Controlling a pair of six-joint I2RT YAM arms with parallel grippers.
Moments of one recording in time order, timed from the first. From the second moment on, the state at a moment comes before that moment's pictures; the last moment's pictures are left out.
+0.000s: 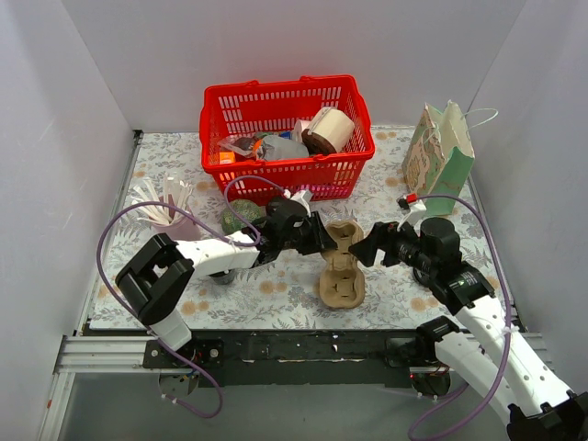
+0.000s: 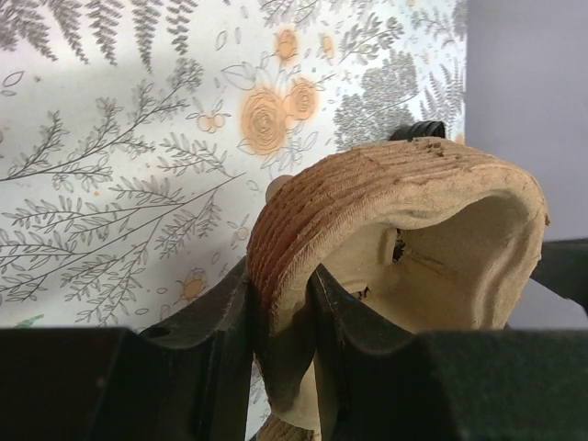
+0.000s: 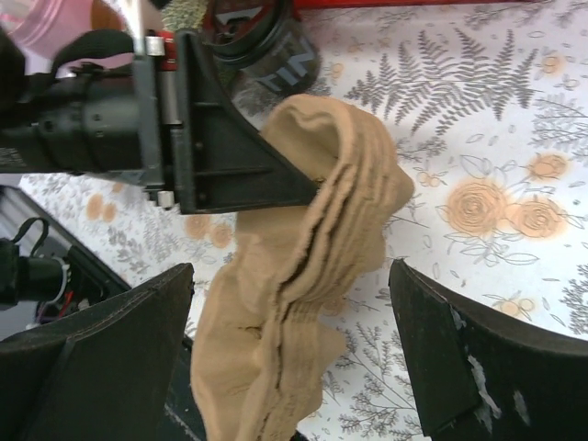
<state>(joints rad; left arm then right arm) -0.87 1.64 0.93 0.16 0.14 -0.96 0.45 0.64 0.58 -0.36 -0.29 0.43</state>
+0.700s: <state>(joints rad) -0.87 1.66 0.96 0.10 0.09 -0.99 0.45 0.75 0.60 -0.28 -0.53 0.49</state>
